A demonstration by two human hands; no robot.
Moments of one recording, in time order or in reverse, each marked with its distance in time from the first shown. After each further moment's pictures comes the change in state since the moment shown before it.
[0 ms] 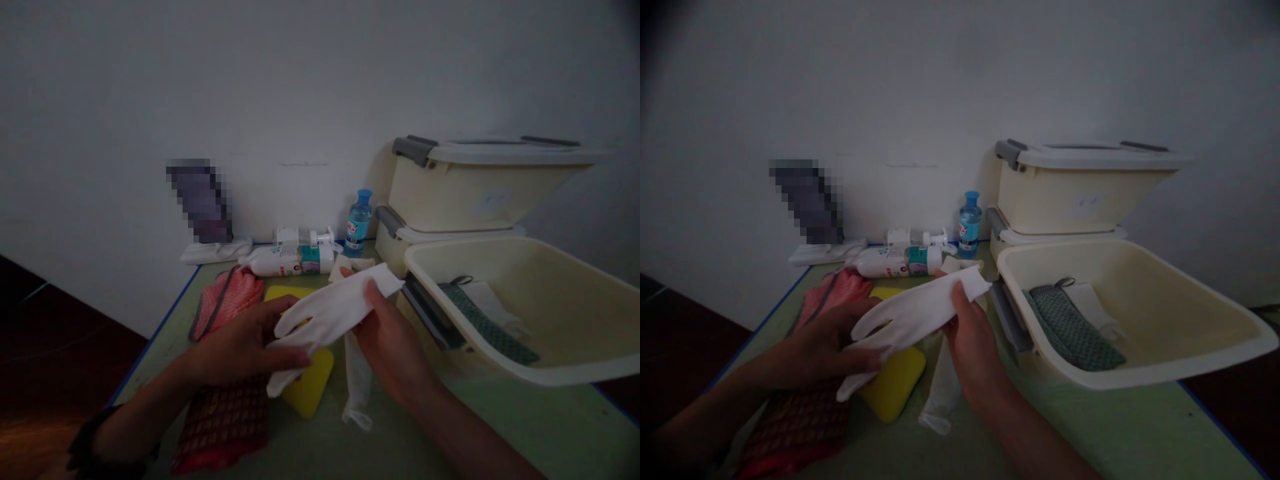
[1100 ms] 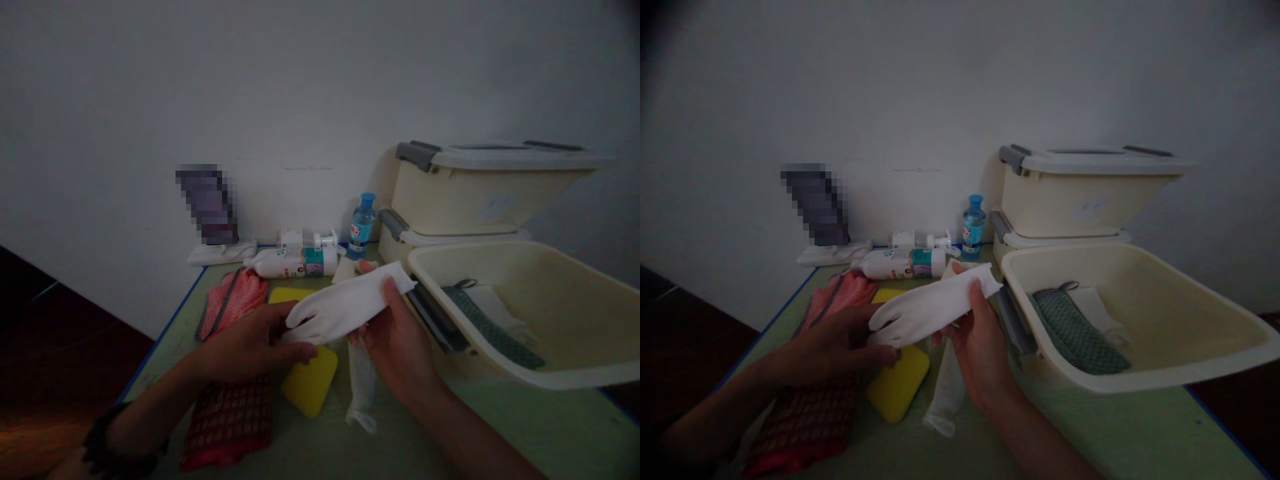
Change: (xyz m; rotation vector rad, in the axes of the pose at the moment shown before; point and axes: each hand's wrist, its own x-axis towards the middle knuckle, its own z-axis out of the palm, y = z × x) left_hand 0.003 -0.003 0.000 -0.061 -0.053 -0.114; right_hand -0.003 -0.005 0.004 0.093 -0.027 -0.122
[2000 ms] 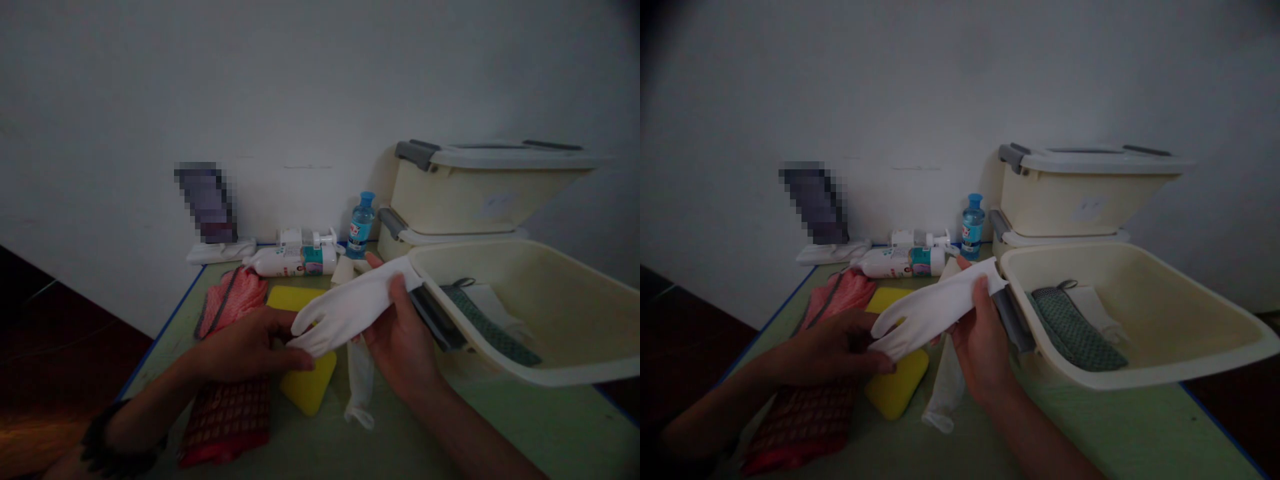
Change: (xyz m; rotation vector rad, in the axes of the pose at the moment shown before) left_hand -0.003 0.007 -0.002 0.153 -0.055 0.020; right_hand -0.003 -0.004 0.003 0.041 0.022 -0.022
